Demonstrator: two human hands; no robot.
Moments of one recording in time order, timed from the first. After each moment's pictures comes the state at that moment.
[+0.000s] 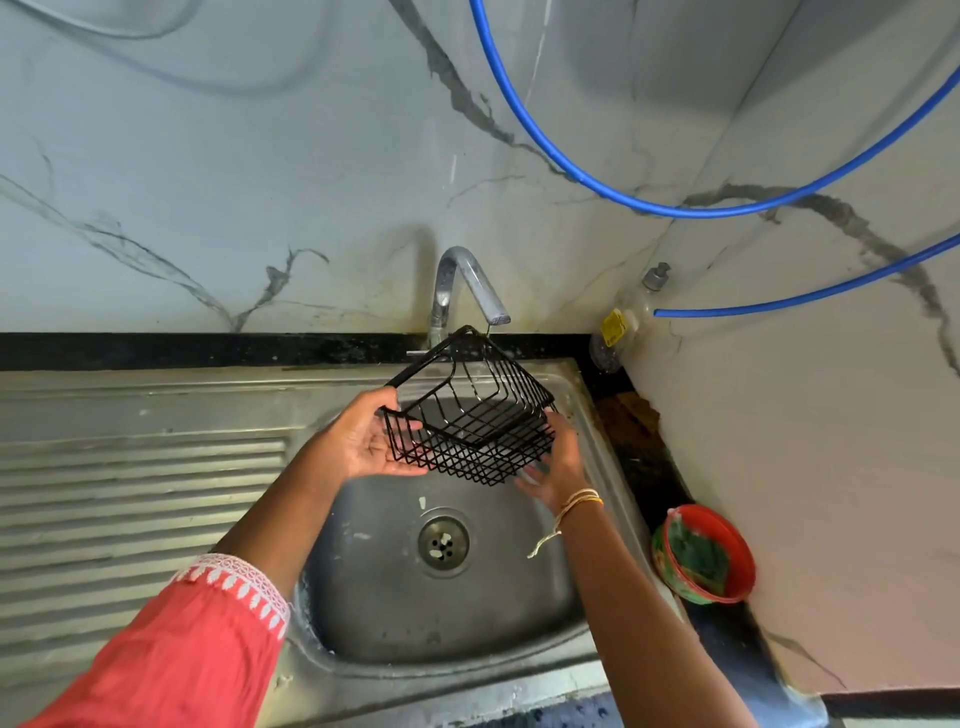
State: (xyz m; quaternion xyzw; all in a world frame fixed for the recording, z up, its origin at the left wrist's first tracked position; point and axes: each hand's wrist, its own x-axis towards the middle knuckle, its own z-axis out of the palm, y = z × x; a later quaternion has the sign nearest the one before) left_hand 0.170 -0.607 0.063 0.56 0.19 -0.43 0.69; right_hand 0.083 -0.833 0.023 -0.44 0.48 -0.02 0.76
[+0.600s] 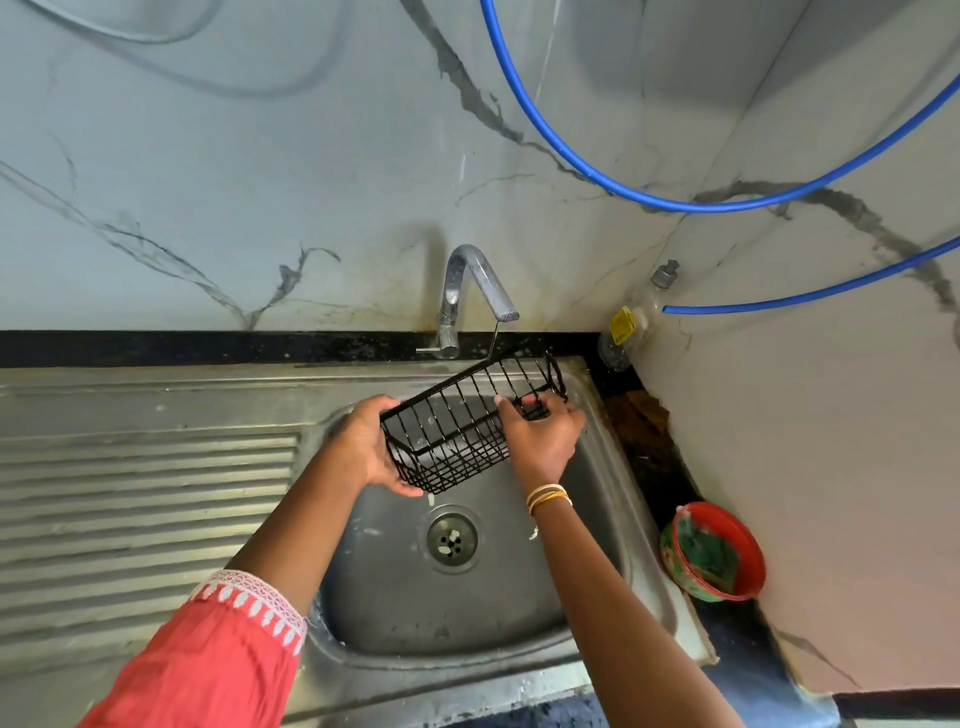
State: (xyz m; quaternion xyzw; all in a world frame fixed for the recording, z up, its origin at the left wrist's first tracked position) left_hand 0.155 -0.613 0.073 0.50 0.28 -0.46 0.68; right_hand 0.094 -0.783 0.045 -0.76 0.39 -0.24 0.46
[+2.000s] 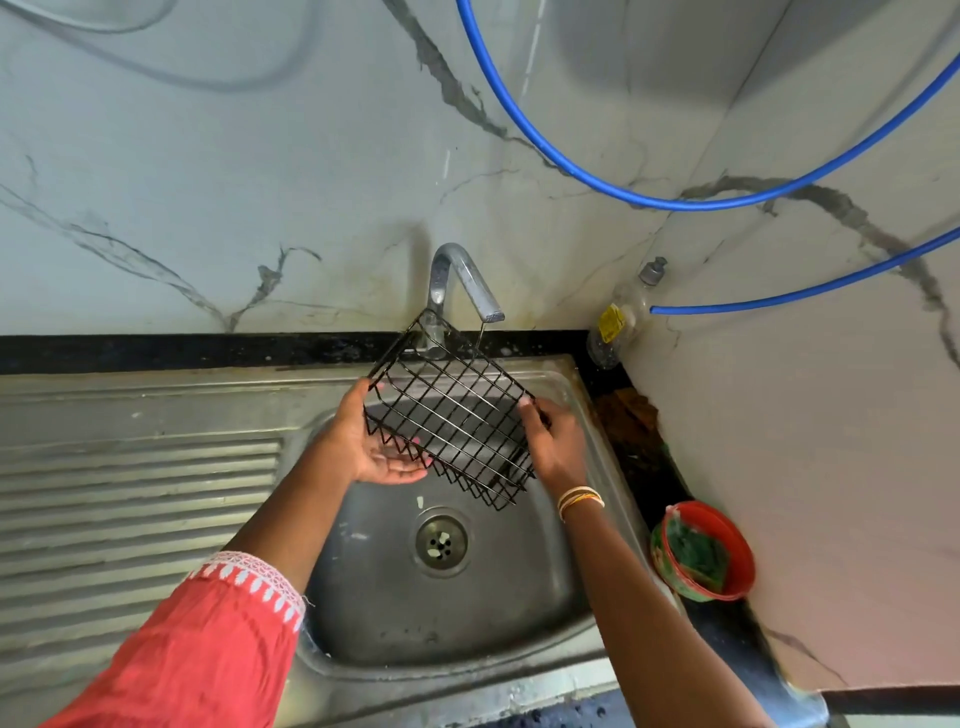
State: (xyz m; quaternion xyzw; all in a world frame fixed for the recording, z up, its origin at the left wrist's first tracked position) left_hand 0.174 -0.616 0.051 0.43 0.35 -0.42 0.72; right_hand 0.076 -0.830 0.040 -0.83 0.25 -0.16 0.47
